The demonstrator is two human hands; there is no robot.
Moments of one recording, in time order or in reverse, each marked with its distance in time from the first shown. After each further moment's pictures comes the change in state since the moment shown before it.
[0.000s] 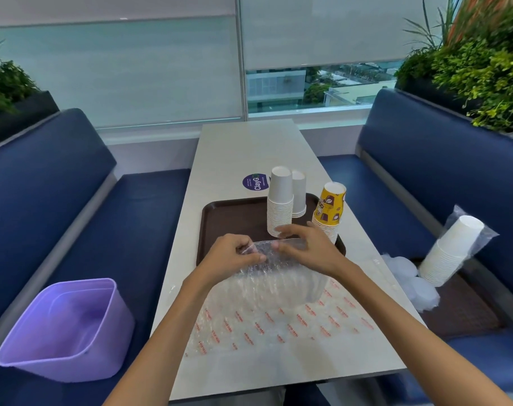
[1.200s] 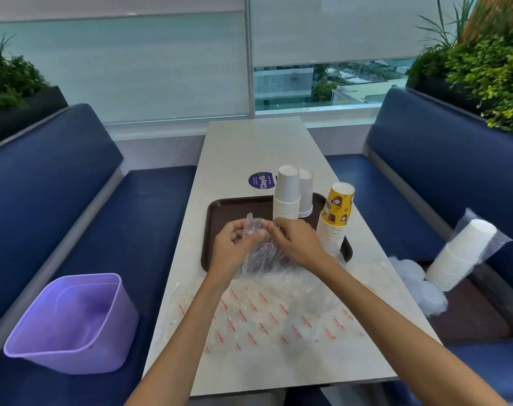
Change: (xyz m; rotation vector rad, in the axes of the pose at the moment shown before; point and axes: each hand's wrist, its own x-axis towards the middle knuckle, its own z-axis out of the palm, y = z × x) left_hand 0.005 0.007 0.017 -0.525 0.415 -0.119; right_hand 0.030 -0.017 0.026 -0.125 0.107 -0.027
